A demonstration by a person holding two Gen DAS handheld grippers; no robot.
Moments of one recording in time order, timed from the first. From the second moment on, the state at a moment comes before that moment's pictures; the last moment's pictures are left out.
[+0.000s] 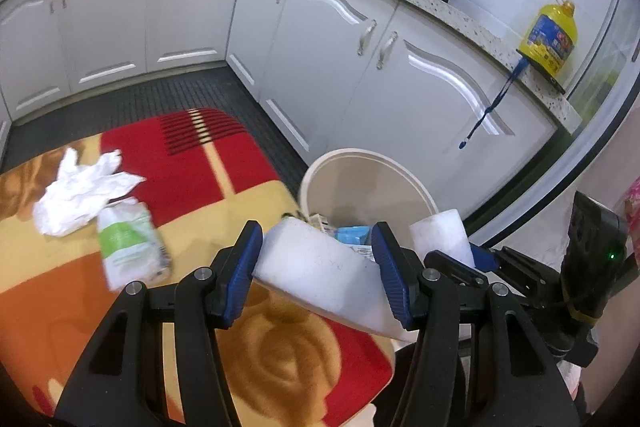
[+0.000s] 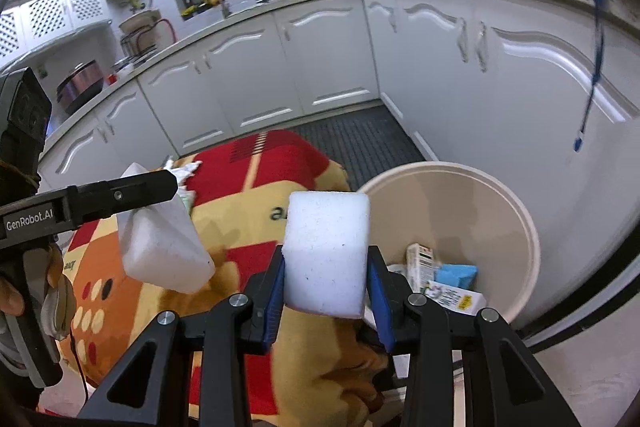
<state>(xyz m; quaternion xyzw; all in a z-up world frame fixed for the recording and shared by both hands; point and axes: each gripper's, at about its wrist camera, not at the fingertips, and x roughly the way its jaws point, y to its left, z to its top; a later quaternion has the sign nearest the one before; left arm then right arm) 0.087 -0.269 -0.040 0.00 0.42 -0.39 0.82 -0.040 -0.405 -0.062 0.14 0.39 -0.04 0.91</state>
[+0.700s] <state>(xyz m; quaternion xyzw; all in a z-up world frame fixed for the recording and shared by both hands) 0.098 -0.349 -0.074 0.03 0.44 -0.40 0.80 -0.053 -0.463 -0.094 0.19 0.41 -0.08 0.89</state>
